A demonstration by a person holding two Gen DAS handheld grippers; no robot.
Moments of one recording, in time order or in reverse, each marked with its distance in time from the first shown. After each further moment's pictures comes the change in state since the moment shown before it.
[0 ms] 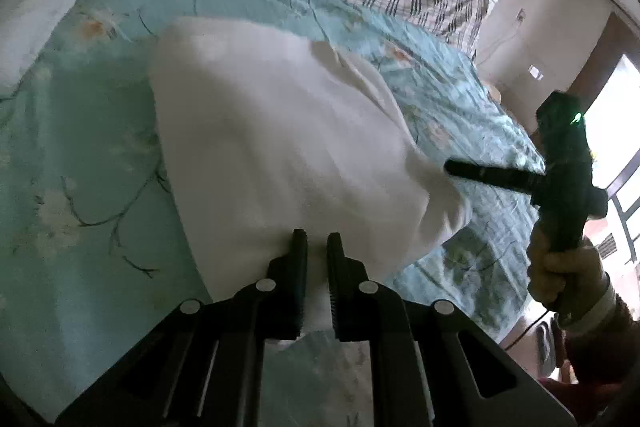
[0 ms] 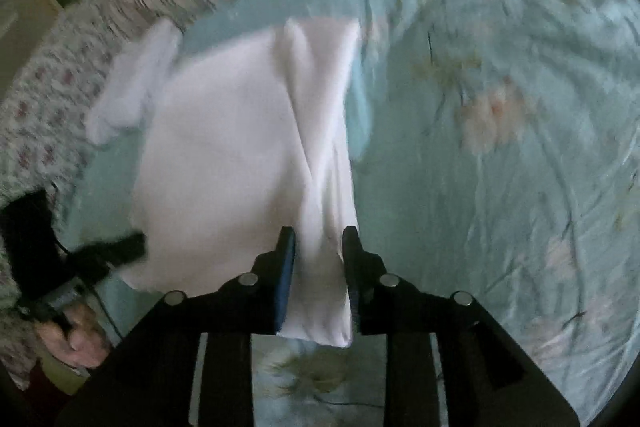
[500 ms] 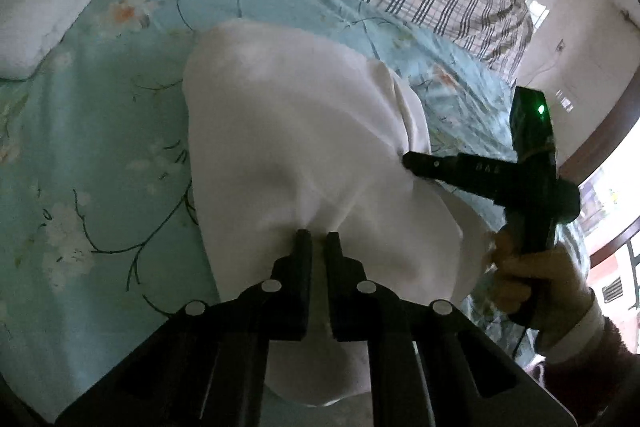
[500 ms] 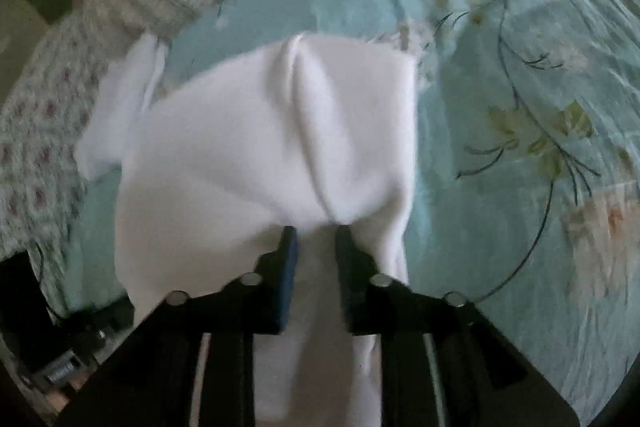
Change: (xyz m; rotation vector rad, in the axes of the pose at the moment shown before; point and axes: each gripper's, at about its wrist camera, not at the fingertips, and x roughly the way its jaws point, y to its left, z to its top) left arm 0.027 0.026 0.029 -0.110 -0.004 0.093; right arm 0.092 0.003 0.060 0.069 0.042 0.038
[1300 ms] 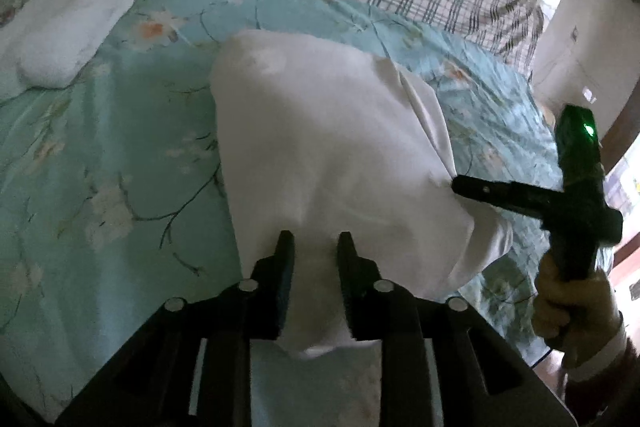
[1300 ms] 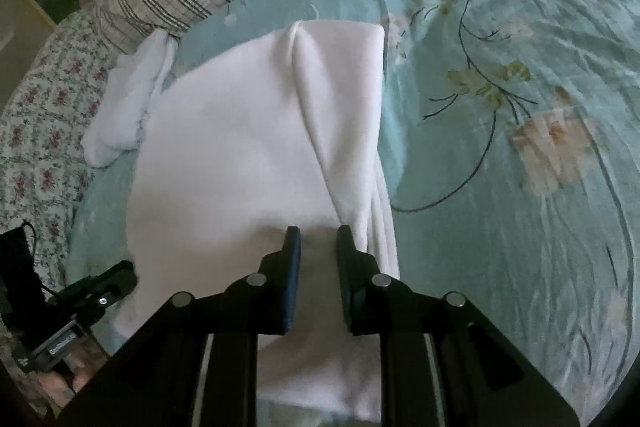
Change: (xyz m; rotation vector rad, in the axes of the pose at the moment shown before) left arm -0.033 -0.014 -0.029 0.016 -0.039 0.117; right arm -0.040 0.010 -0.042 -0.014 -0.020 -0.015
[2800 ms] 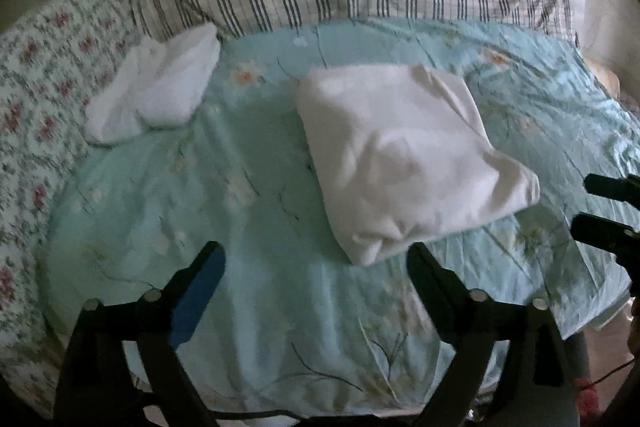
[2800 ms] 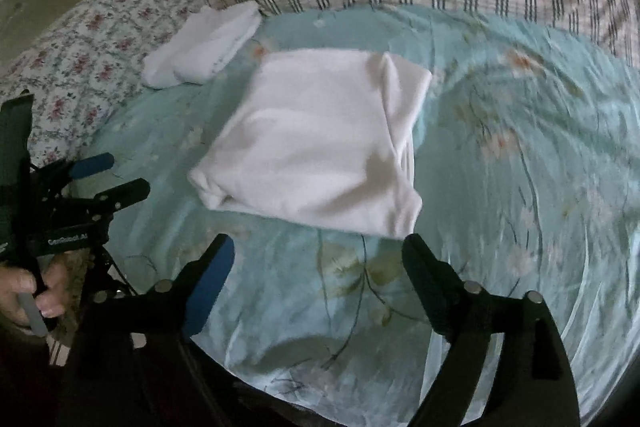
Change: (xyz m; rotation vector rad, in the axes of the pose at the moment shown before) left arm -0.102 -0.052 -0.045 0.153 -0.095 0.413; right arm -0.120 0.068 -0.100 -0.361 -0.085 -0.054
